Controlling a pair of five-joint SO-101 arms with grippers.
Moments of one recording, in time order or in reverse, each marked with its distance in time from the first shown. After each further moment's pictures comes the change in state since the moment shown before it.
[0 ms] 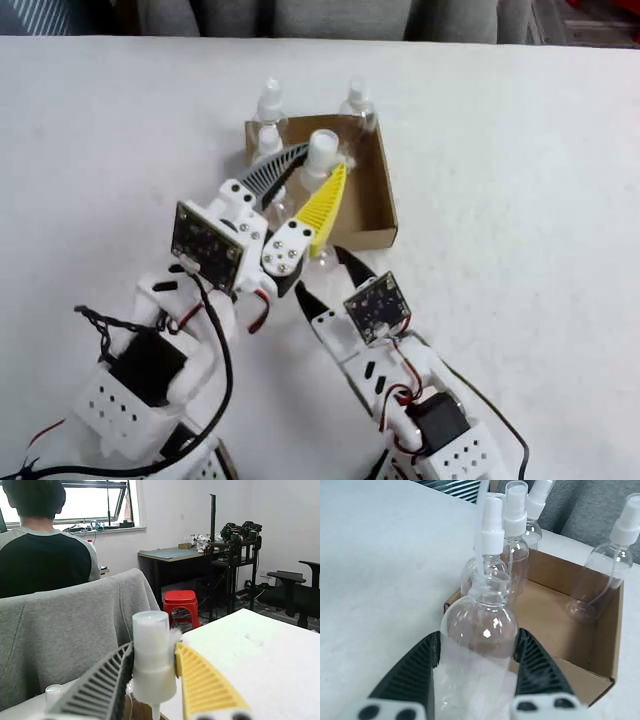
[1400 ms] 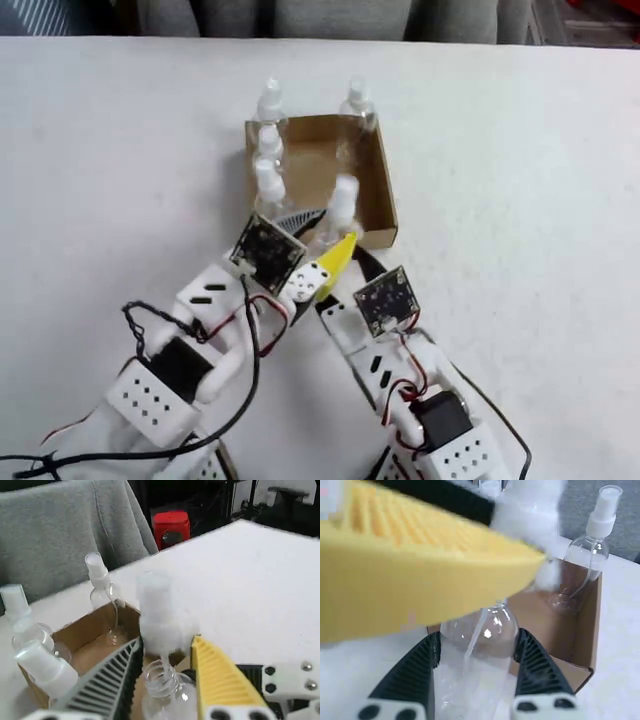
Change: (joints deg) left arm 1.3 0.0 17.7 -0.1 0.0; right arm 3.9 0.1 0.1 -0.2 0.2
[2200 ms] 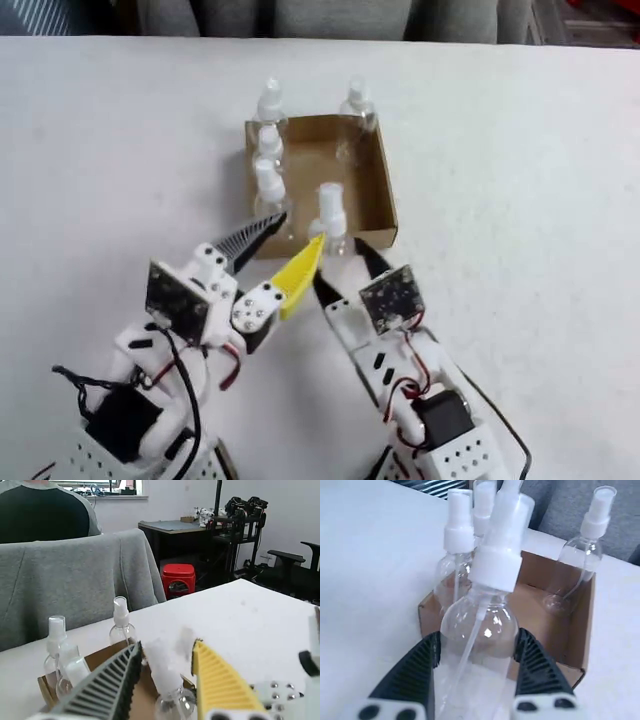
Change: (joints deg) left arm -2.6 -26.5 -0.1 15.7 3.7; right arm 2.7 -0.1 0.0 -2.5 0.0
